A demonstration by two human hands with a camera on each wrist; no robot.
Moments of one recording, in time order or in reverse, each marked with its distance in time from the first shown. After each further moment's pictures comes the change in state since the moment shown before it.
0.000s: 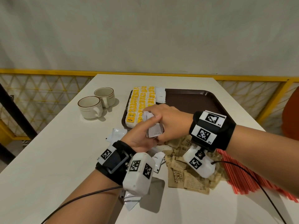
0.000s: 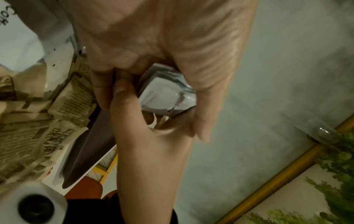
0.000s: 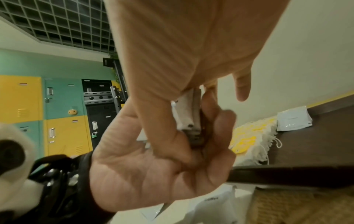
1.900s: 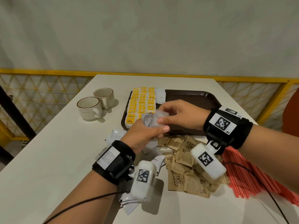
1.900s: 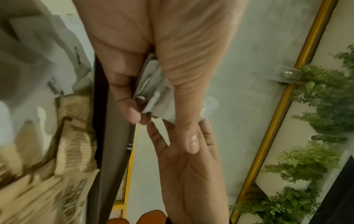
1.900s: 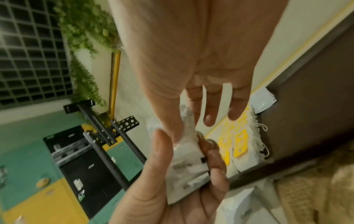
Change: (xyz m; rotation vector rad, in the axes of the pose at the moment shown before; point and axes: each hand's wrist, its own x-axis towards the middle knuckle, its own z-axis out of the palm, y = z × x) left_hand 0.009 0.000 -0.012 0.372 0.010 0.214; right_hand -0.013 0.026 -0.012 0.664 0.096 0.028
